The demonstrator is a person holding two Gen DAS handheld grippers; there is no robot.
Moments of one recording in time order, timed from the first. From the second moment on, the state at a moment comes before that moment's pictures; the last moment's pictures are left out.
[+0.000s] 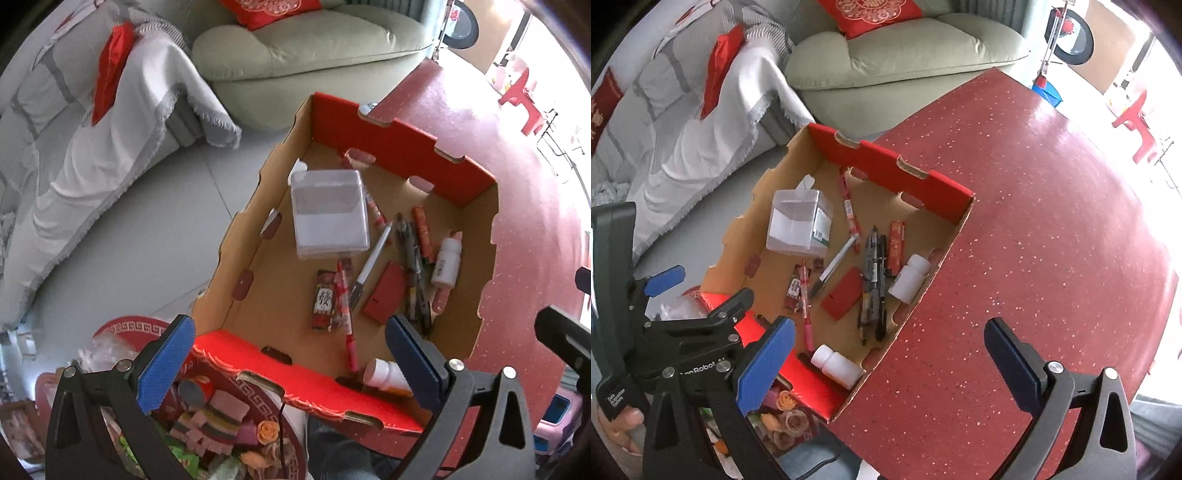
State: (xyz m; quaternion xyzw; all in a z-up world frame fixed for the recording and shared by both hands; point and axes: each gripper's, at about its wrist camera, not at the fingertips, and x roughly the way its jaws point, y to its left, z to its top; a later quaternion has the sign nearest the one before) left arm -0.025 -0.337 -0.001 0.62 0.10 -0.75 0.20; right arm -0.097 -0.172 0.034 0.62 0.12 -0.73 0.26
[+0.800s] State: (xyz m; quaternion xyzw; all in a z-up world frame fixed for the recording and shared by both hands) left arm -0.025 -0.338 -0.008 0.64 0.10 -0.74 0.19; right arm -0.098 -0.179 0.027 0.63 0.13 -0.72 0.26
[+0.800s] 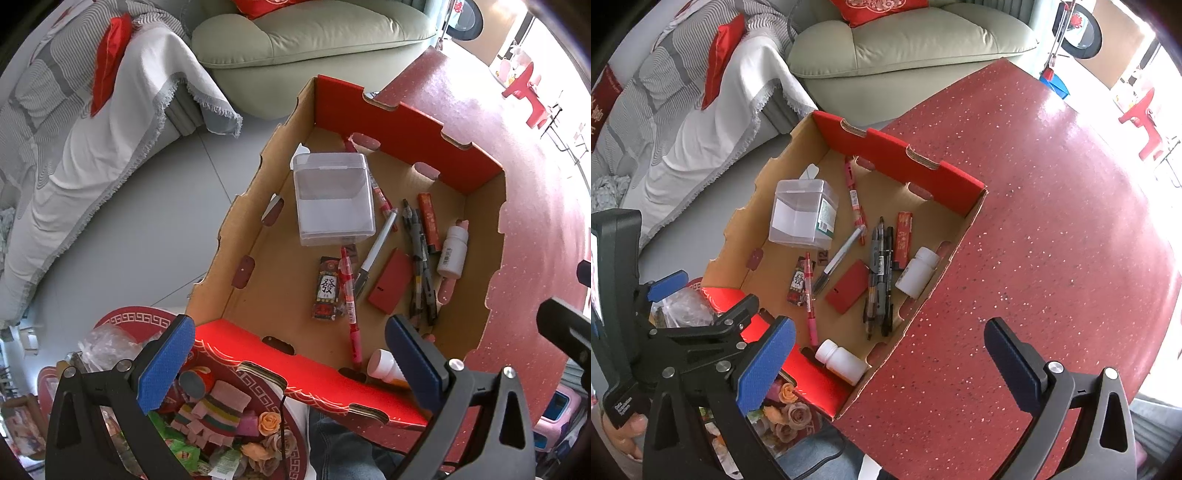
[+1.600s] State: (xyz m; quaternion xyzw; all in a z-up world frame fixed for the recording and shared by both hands) left arm -0.026 -0.339 -0.010 0.64 0.10 -0.74 0.18; right arm -0.097 -0.188 0.026 0.63 0.13 -0.72 0.26
